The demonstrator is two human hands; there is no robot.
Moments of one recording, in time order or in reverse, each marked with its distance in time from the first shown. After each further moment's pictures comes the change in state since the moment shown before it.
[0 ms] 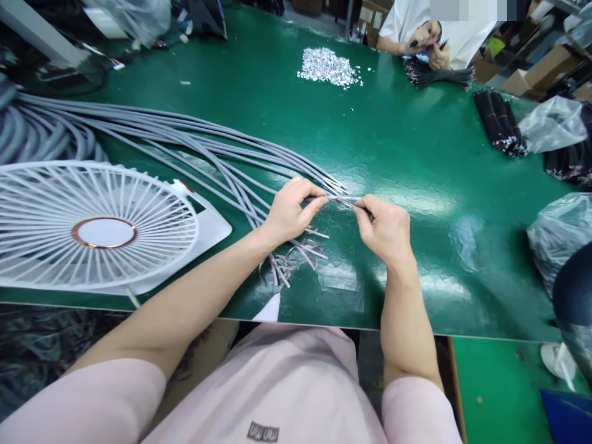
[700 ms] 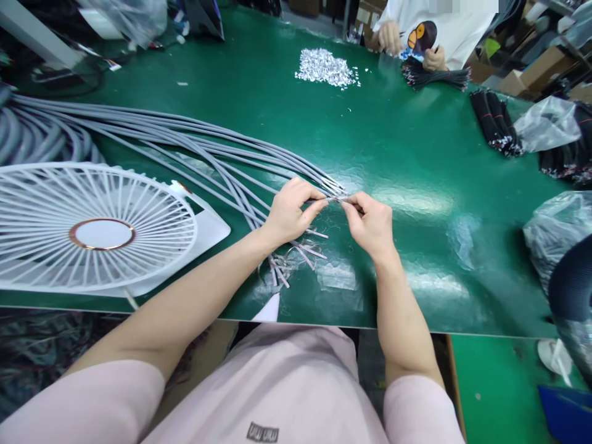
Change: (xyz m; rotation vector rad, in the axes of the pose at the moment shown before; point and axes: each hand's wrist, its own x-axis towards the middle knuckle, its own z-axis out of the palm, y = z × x) left_hand -0.004 -0.008 0.006 0.044 0.064 0.137; right_hand 0.005 -0.002 0.028 0.285 0.035 0.101
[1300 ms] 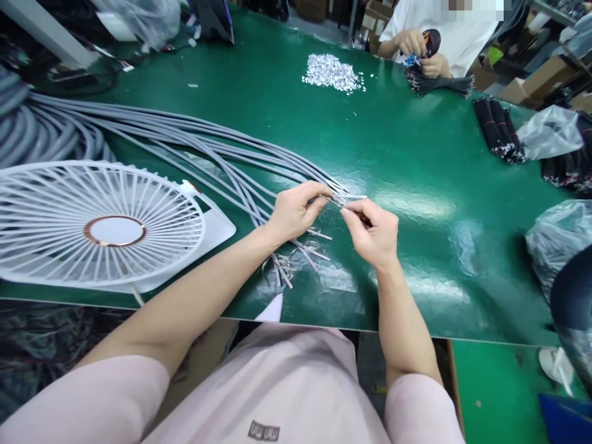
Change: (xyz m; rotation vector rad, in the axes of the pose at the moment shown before) left_hand 0.002 0.001 -0.003 -0.088 -0.012 -0.075; right_hand -0.010 -0.023 -0.004 0.186 0.102 -0.142
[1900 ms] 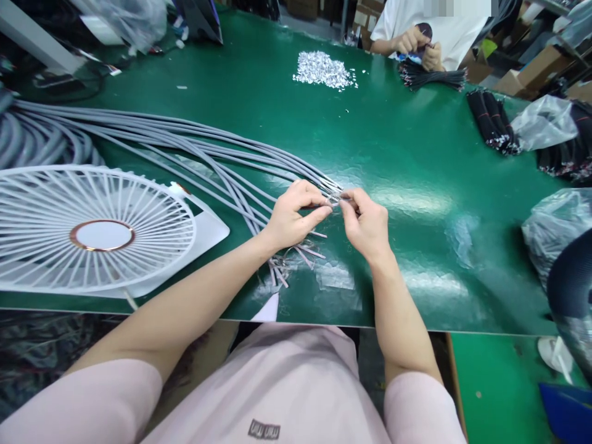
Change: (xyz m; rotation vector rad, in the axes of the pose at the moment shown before) left_hand -0.004 0.016 0.004 -0.184 0.019 -0.003; right_hand 0.002 0.014 0.004 -0.123 -0.083 0.122
